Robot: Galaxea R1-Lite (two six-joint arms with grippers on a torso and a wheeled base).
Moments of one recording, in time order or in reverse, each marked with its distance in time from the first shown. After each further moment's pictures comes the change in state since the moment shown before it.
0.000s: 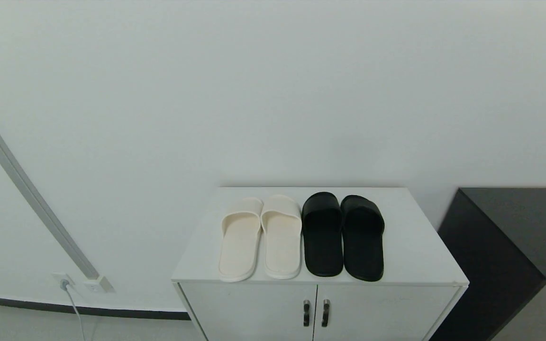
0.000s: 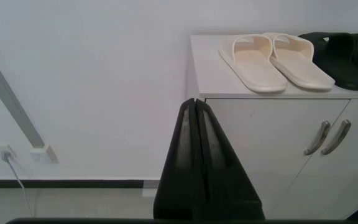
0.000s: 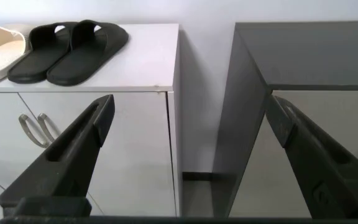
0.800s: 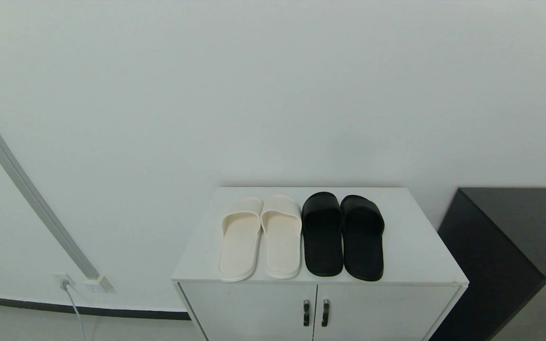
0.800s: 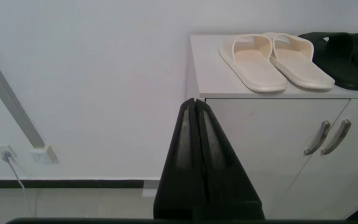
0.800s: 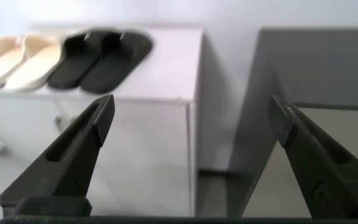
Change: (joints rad) left arm 0.000 0.000 0.000 0.000 0.000 0.001; right arm 0.041 0.283 -0.177 0.012 0.065 0.033
